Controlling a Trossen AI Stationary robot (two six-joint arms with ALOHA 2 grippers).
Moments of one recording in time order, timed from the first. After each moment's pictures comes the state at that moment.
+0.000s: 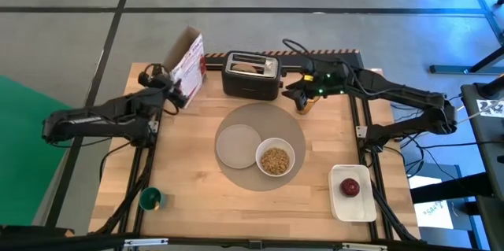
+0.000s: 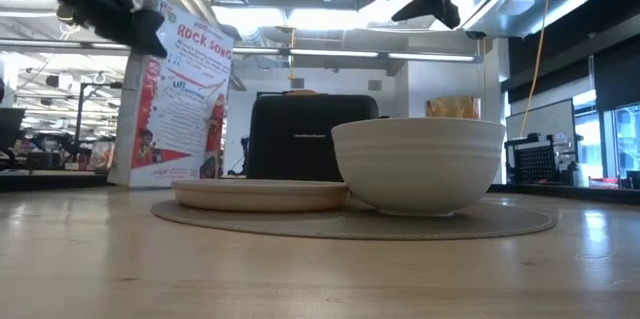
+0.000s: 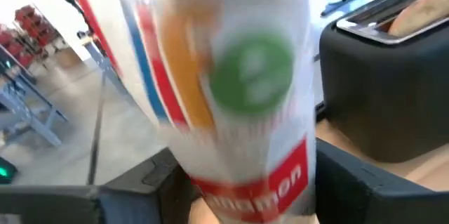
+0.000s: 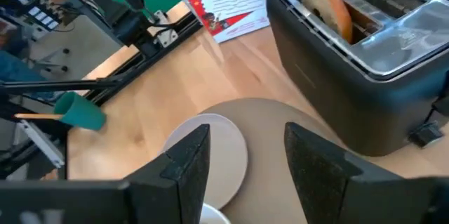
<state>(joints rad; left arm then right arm) 0.22 0.53 0.55 -0.47 -1.00 -0.03 -0.31 1.22 1.20 -0.53 -0.13 0.46</state>
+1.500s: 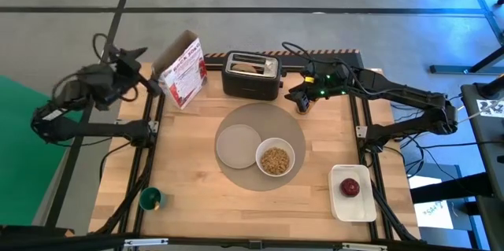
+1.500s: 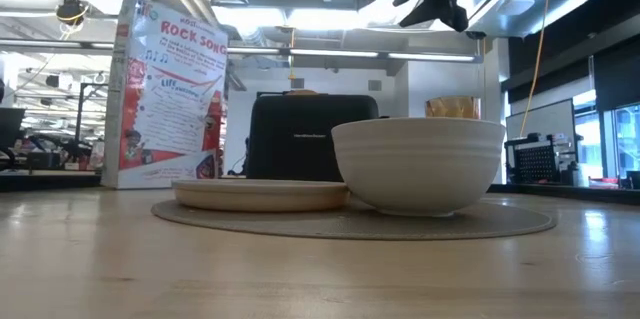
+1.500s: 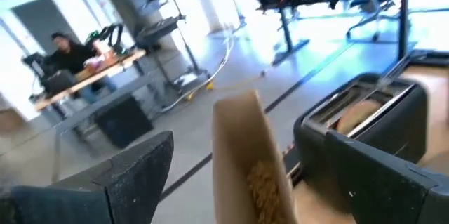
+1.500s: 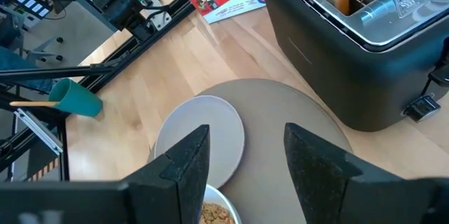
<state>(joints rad) 0.22 0.56 1.10 -0.76 -0.79 0.19 -0.31 1.21 1.20 -0.60 -0.14 0.47</state>
